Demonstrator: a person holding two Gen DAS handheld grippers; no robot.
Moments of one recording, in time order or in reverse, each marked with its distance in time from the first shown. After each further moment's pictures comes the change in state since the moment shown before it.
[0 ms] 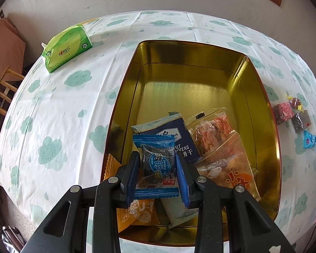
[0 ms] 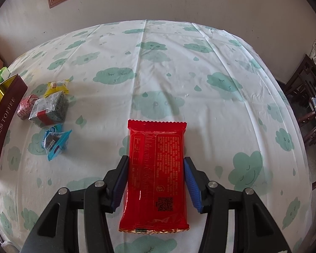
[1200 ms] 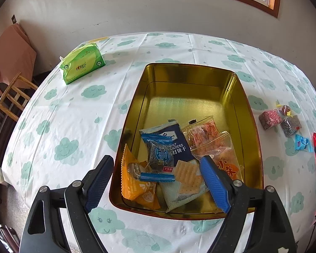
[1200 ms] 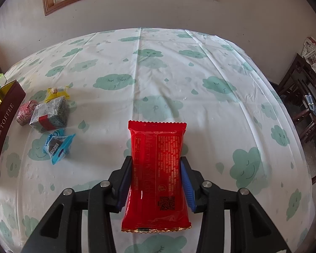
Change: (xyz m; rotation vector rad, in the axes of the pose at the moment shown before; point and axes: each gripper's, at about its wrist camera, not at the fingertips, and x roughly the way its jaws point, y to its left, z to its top) left arm -0.045 -0.003 -0.020 -0.017 -0.140 0.037; right arm -0.007 0.007 -0.007 0.042 -0.062 -0.033
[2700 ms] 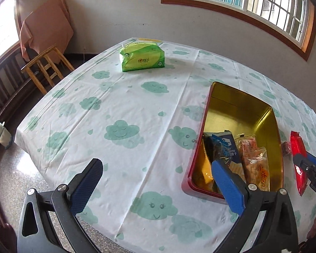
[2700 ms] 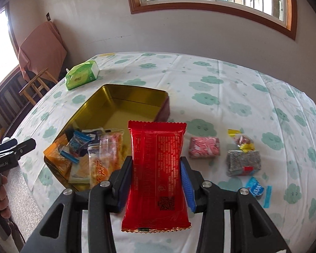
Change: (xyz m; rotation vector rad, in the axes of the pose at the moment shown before) left arm -0.037 0.098 -0.033 -0.273 -0.078 0.087; right arm -0.082 0.255 0.024 -0.297 -0.095 0.408
